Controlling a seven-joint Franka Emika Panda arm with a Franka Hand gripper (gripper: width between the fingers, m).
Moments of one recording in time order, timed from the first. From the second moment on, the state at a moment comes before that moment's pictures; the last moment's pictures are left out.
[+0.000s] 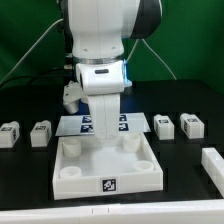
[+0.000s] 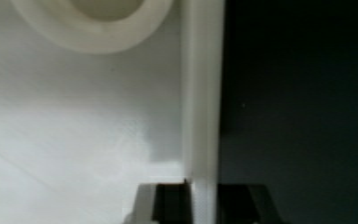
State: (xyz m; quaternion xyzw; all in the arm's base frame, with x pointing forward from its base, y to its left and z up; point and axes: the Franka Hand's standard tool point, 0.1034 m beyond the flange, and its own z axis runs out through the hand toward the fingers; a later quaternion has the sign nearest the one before) arm 0.425 -0.018 0.018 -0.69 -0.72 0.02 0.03
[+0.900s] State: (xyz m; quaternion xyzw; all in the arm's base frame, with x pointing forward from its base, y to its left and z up) arm 0.496 0.057 0.019 -0.71 -0.70 0.02 0.04
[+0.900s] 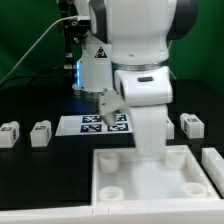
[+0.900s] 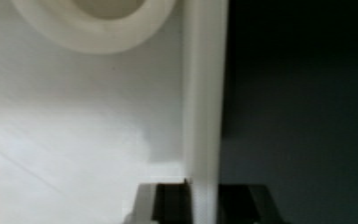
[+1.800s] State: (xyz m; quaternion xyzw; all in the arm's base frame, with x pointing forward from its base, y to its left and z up) arm 0.496 0.071 0.018 -0.71 -0.70 0.03 0.05
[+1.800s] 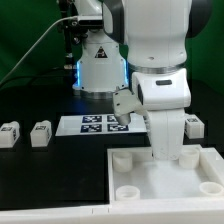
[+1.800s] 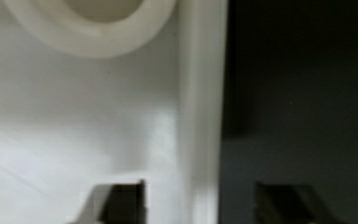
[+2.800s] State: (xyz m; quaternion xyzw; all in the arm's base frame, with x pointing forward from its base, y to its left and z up) arm 0.496 0.069 0.018 -0.71 -0.70 0.03 0.05
